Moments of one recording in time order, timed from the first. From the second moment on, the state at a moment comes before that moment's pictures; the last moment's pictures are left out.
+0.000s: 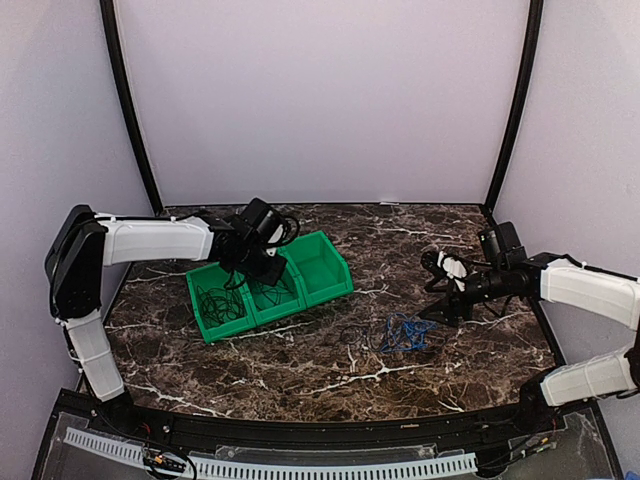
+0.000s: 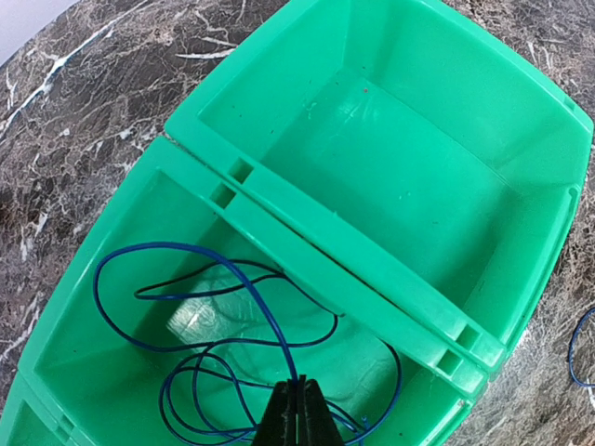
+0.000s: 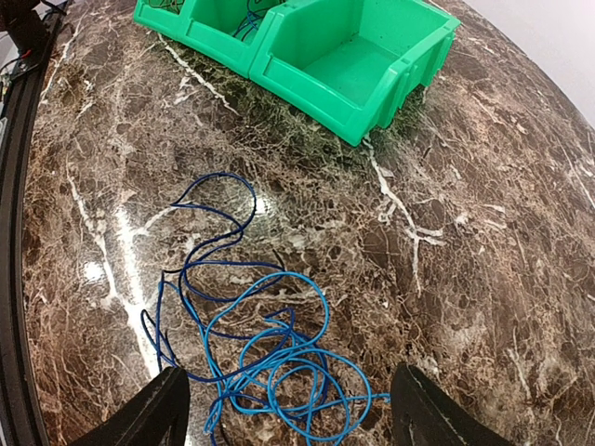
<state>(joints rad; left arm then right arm) -0.72 1.83 1.31 -0.48 -0.20 -0.20 0.36 1.19 0.67 -0.38 -0.62 -0.64</state>
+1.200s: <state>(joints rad) -1.08 1.59 1.24 -0.40 -0.10 -0.05 0.36 1.19 0.67 -0.38 -0.60 -0.64</state>
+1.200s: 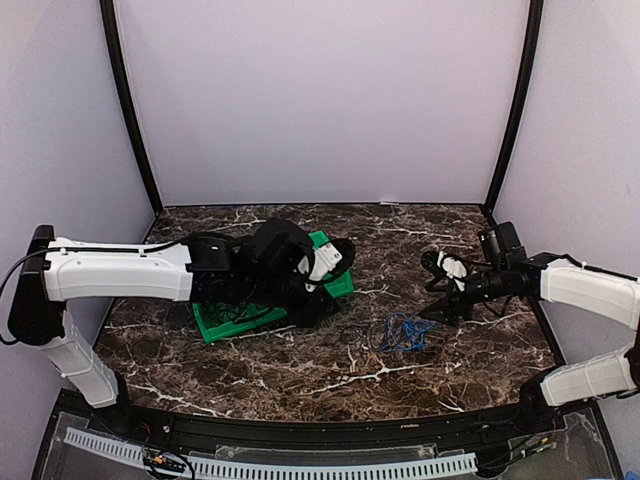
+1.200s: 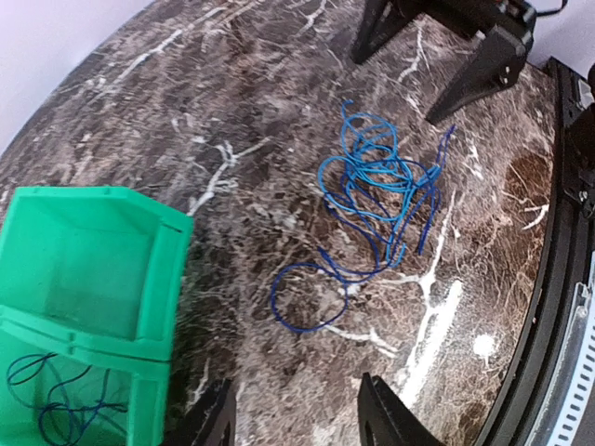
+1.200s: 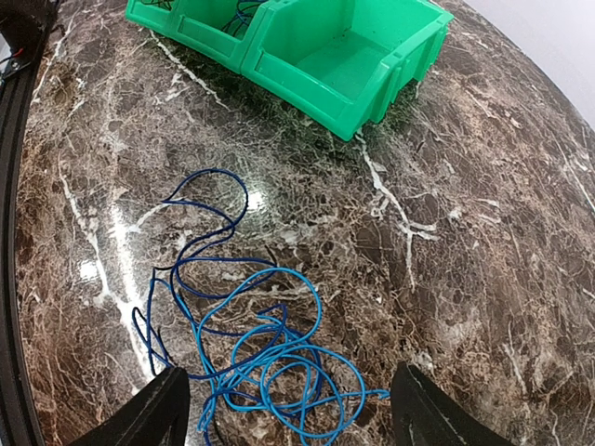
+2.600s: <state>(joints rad) -1.12 1.81 1.27 -0.13 -0.05 -0.15 0.46 1.18 0.81 -0.39 -0.65 -0.62</state>
